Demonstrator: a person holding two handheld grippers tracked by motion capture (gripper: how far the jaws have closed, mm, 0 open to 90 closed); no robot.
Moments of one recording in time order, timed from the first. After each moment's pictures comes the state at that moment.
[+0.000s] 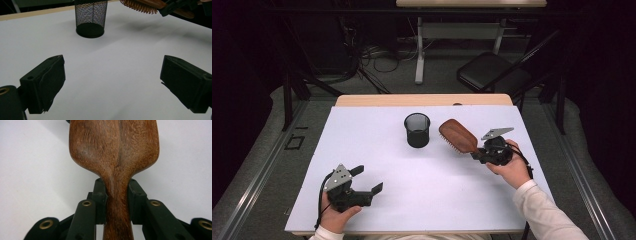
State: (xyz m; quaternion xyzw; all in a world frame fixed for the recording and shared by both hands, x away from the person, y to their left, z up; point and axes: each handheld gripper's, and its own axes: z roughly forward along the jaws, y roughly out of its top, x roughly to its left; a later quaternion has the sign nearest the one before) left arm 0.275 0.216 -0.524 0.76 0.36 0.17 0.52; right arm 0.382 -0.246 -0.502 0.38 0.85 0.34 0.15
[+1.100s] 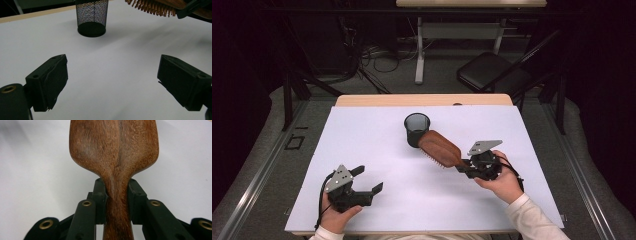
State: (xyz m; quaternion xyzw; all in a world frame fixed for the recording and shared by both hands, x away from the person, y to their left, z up) left arm 0.274 0.215 -0.524 0.76 0.35 0.18 0.51; right arm 0.337 -0.198 -0.492 0.30 0.87 0.38 0.13
